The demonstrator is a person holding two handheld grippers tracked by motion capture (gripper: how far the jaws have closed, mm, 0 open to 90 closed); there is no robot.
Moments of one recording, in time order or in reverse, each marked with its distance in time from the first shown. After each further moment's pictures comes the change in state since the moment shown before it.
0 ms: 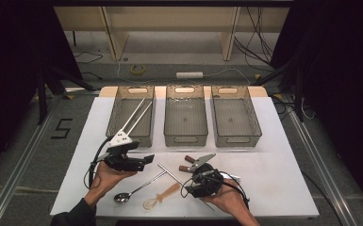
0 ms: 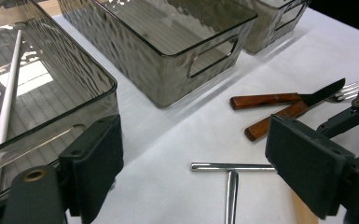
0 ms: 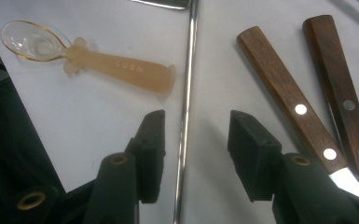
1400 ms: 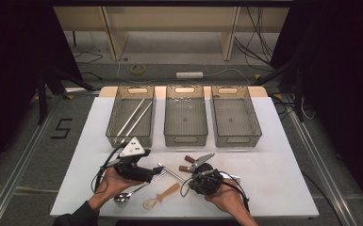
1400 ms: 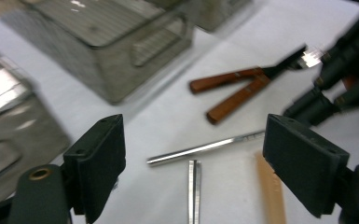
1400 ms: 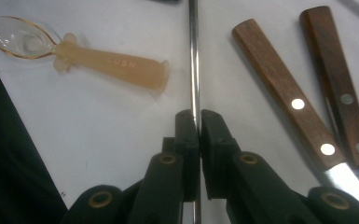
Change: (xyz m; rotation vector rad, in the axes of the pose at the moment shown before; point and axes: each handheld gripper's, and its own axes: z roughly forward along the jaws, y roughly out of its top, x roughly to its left) left arm -0.032 -0.002 0.018 0.085 -0.130 0.158; right arm -0.002 0.001 0.001 0.019 -0.012 0.013
